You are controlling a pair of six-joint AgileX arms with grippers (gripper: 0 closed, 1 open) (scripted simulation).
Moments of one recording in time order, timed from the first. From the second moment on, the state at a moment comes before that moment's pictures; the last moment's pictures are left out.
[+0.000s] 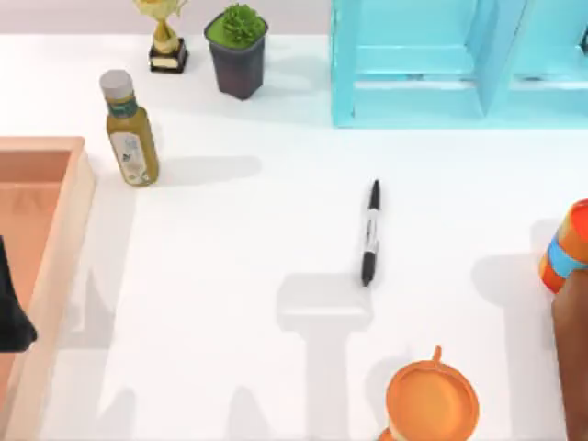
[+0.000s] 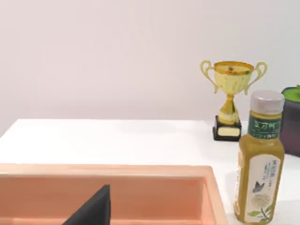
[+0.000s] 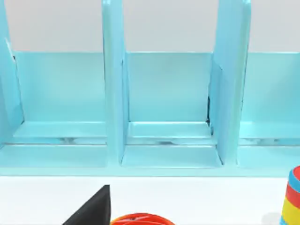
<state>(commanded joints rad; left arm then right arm) 0.00 0.00 0.00 0.00 0.00 0.00 0.00 0.00 0.00 0.00 0.00 0.00</state>
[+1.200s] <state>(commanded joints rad) 0.15 1.35 1.11 -0.99 0.00 0.17 0.00 0.00 0.00 0.00 0.00 0.00</state>
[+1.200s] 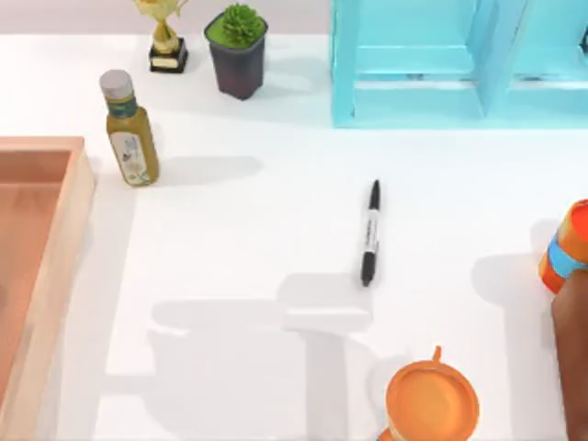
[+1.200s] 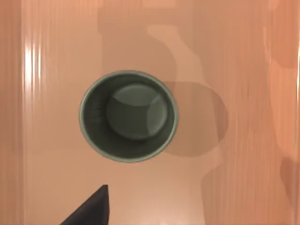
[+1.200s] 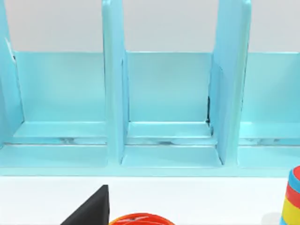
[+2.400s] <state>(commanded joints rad) 0.20 1.81 1.31 -1.06 0.00 0.23 0.00 0.00 0.00 0.00 0.00 0.00</state>
